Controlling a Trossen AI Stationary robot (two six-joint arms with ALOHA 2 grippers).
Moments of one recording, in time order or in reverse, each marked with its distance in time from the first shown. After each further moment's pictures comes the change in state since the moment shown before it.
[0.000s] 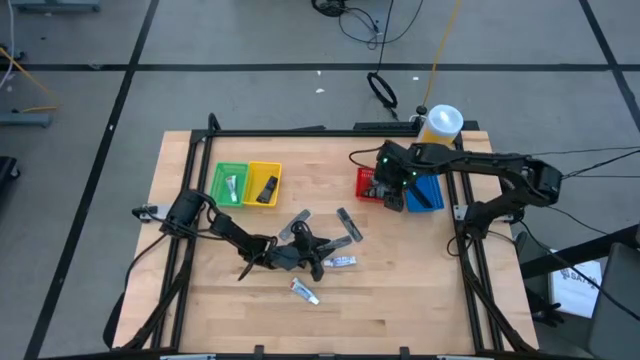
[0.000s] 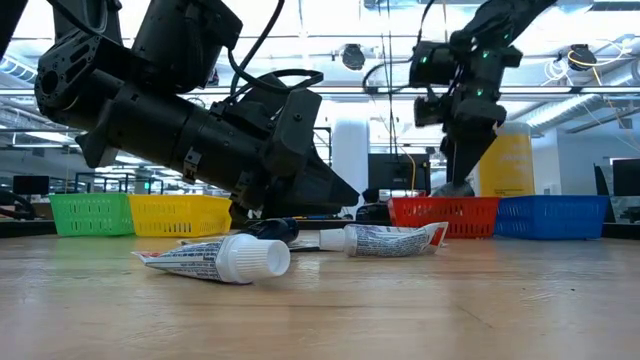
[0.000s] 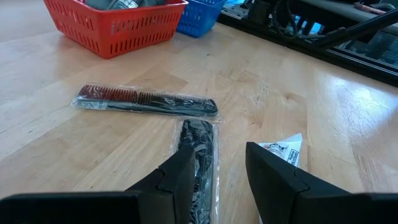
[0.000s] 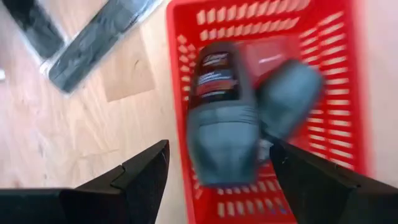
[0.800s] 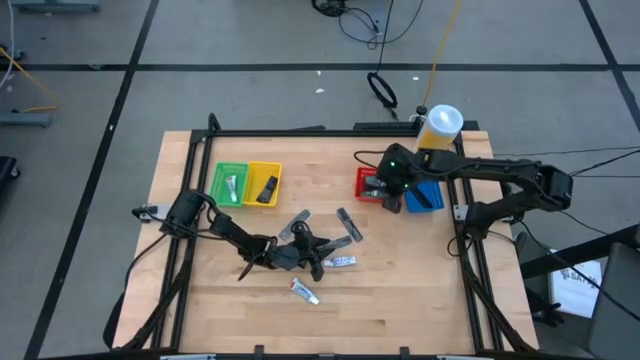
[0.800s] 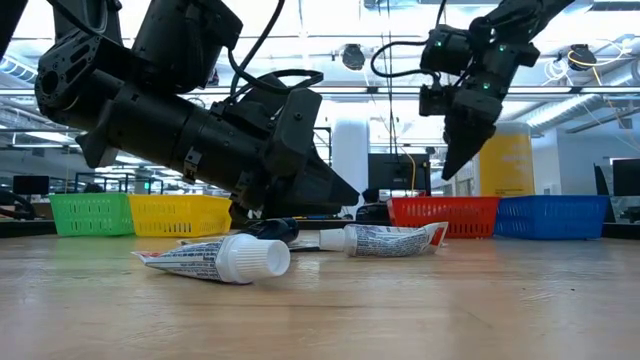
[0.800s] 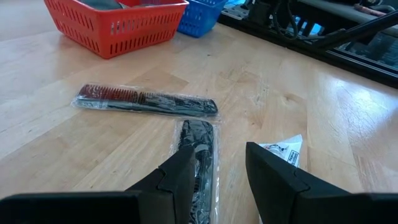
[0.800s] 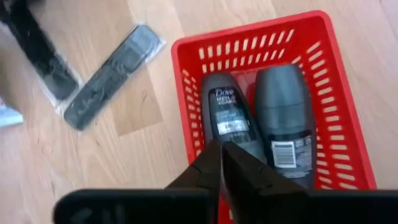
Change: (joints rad) left arm 0.001 0.000 0.000 0.001 0.000 -0.007; right arm 0.037 -0.092 -0.098 0.168 0.002 0.123
